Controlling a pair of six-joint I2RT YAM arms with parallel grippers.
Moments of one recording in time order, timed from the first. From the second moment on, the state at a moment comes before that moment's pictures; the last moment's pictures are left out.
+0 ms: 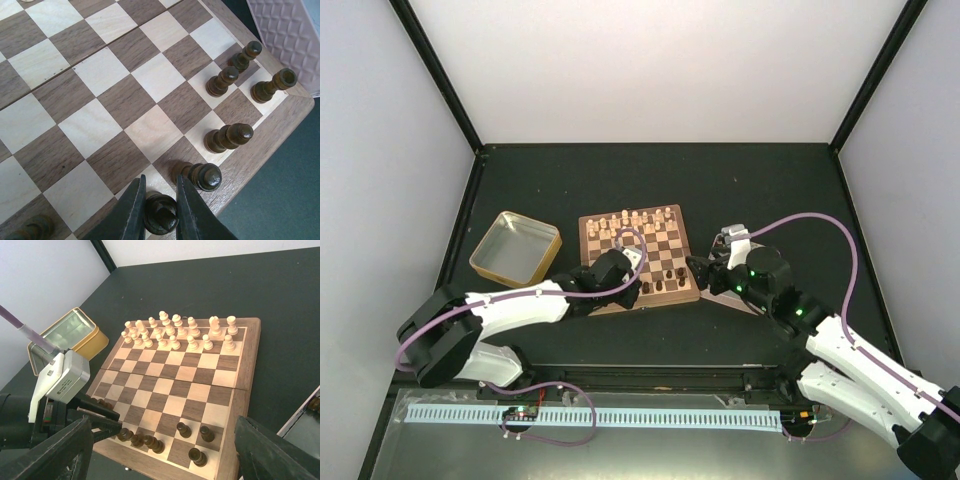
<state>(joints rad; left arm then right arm) -0.87 1.36 0.63 -0.08 -0.08 -0.37 0.71 0.77 0.54 -0.16 -0.02 0.40</state>
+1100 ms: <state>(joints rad) -0.87 1.19 0.65 -0.18 -0.09 -0.35 0.71 0.76 0.56 -0.30 0.17 0.52</state>
